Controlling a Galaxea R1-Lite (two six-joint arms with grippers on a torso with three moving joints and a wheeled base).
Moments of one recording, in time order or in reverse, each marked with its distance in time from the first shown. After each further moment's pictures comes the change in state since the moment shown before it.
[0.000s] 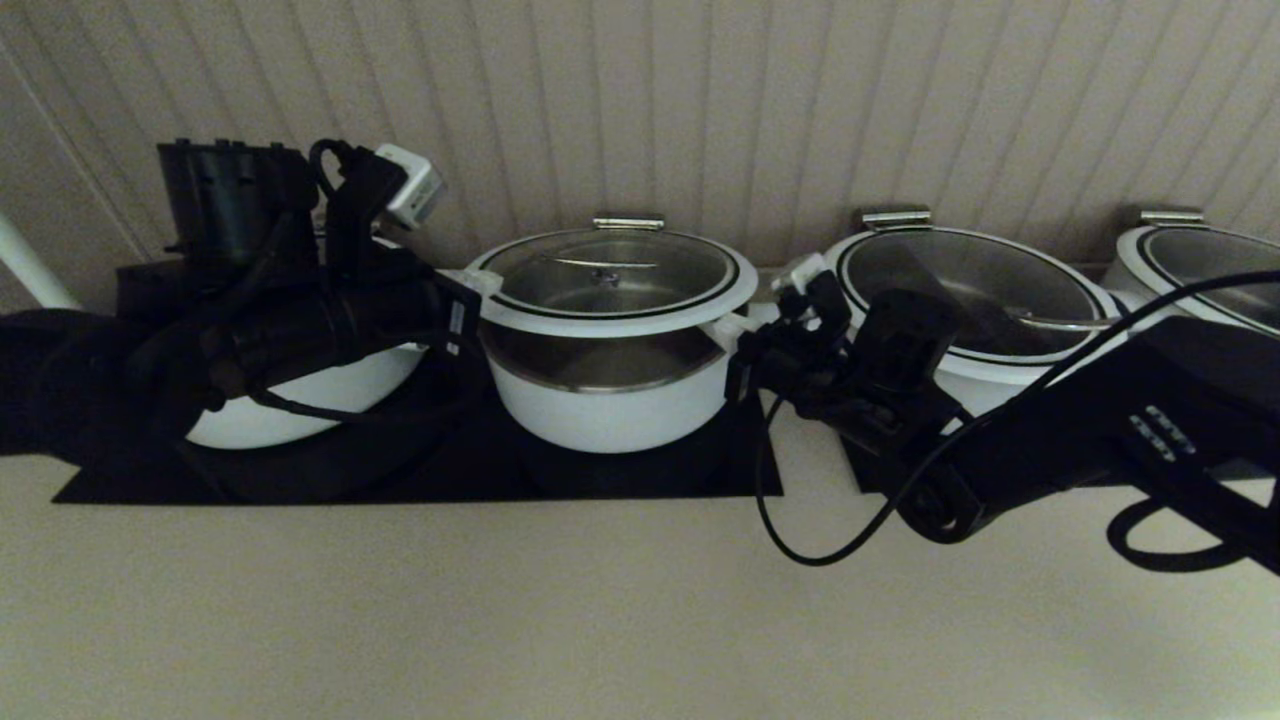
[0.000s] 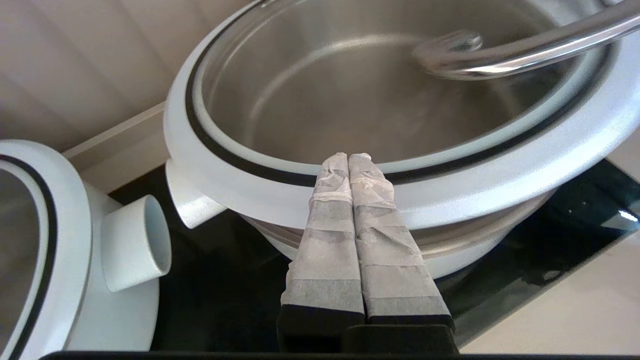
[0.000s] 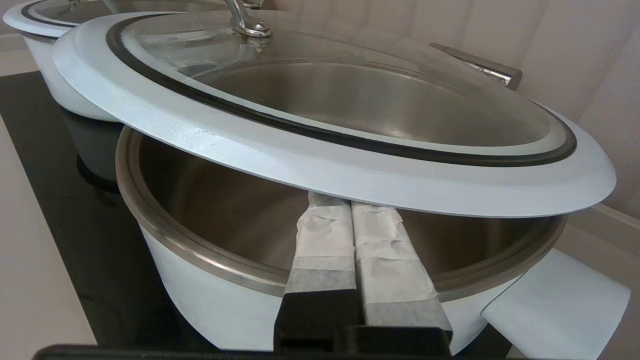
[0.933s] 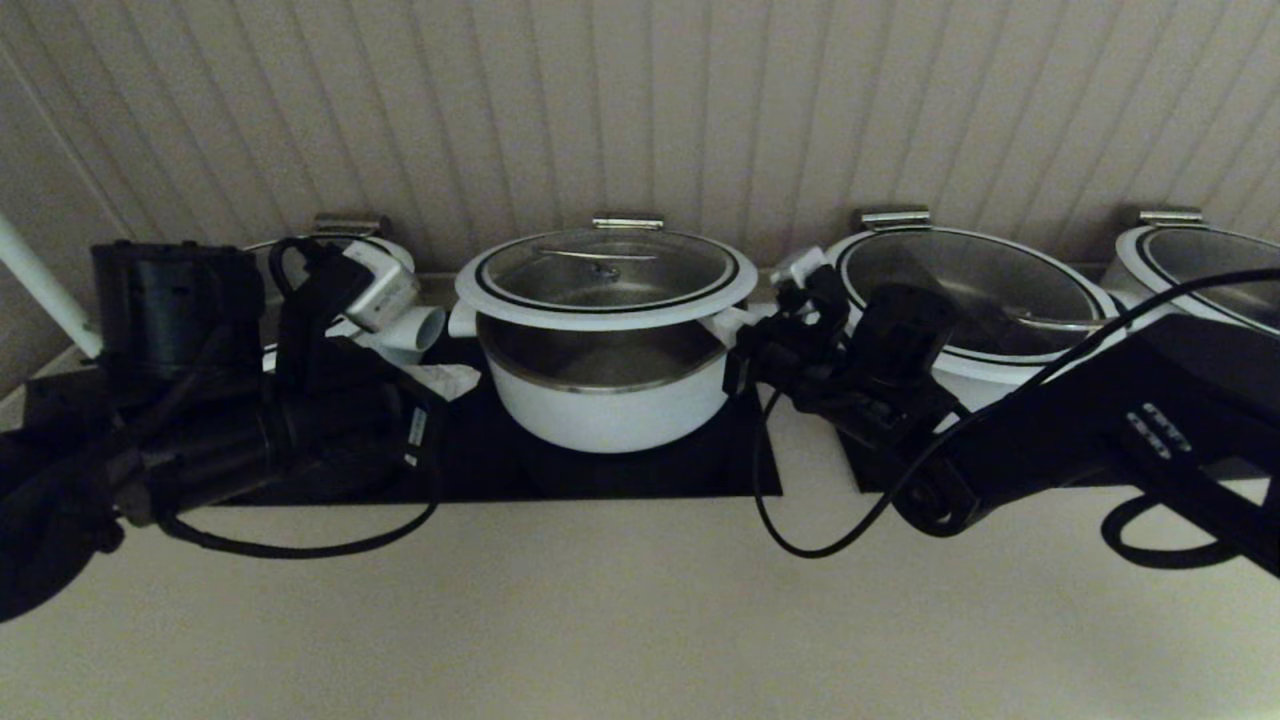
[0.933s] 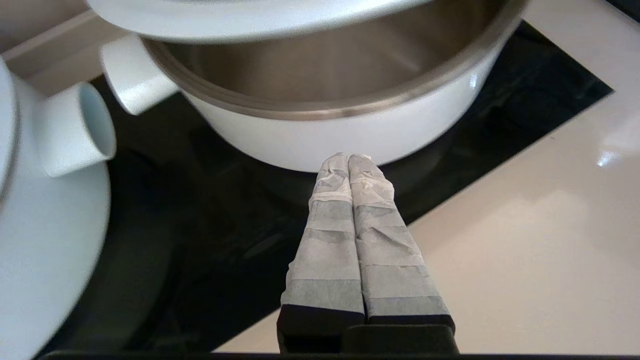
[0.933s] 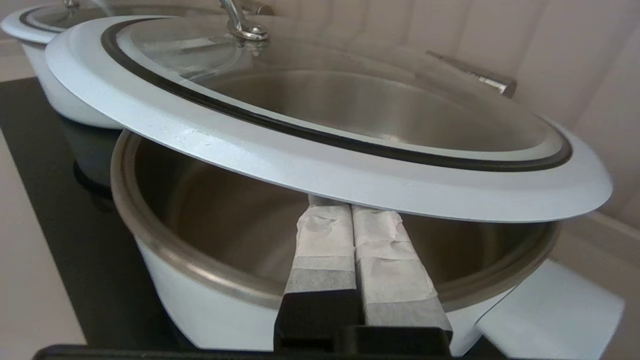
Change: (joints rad) left arm -0.021 -0.154 0.296 -0.005 -0.001 -0.016; right arm 0.000 0.007 -0.032 0.006 -0.002 0.000
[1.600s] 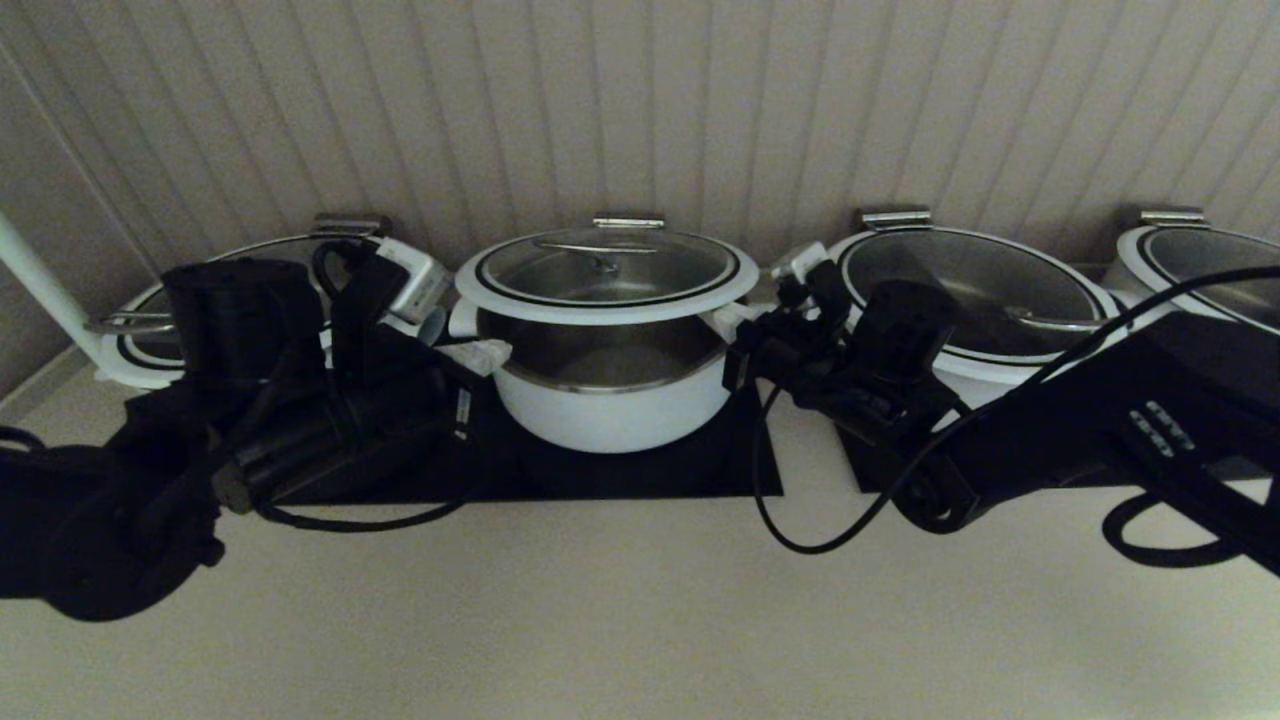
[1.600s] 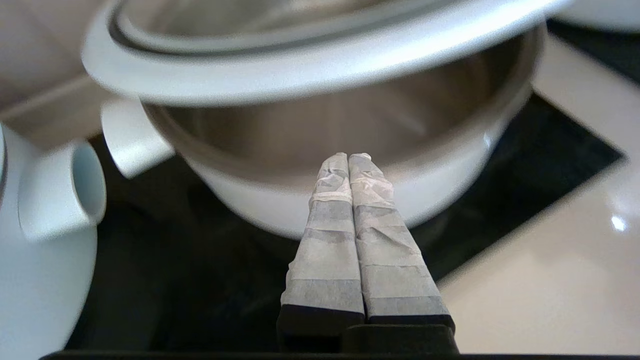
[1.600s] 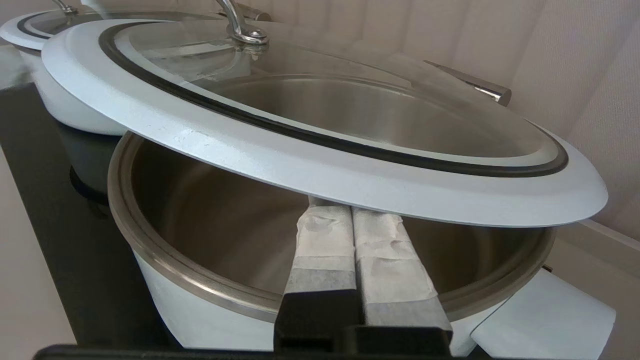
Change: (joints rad) left arm -0.019 0.144 0.026 -0.329 0.009 -0.039; right arm 0.000 -0.004 -0.006 -0.002 -0.001 -0.002
